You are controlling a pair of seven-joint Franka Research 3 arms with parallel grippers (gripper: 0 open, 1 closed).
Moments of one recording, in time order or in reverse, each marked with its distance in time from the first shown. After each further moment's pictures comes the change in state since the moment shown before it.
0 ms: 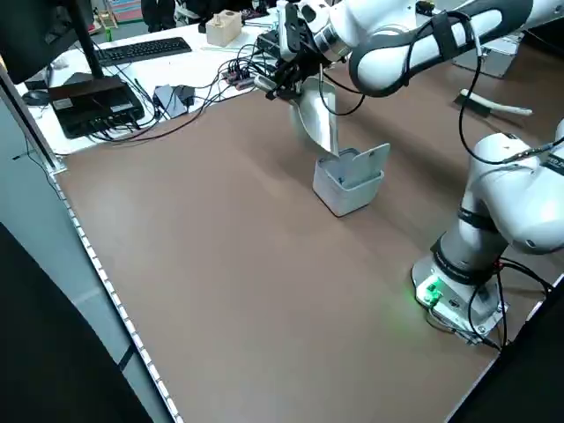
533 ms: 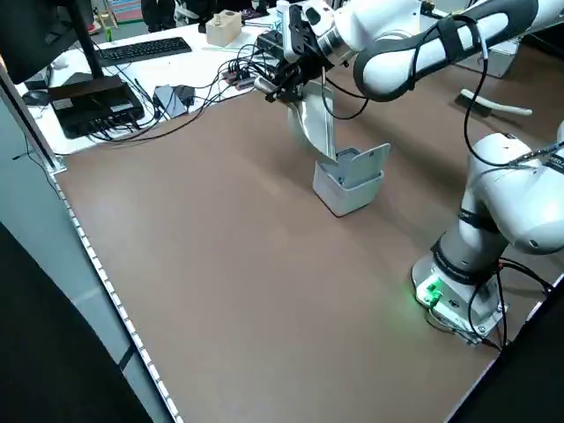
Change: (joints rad) left arm 0.015 -0.029 -0.019 -0.036 0.000 0.038 0.000; right arm -0.005 0.000 0.000 0.000 0.000 -0.007 0.000
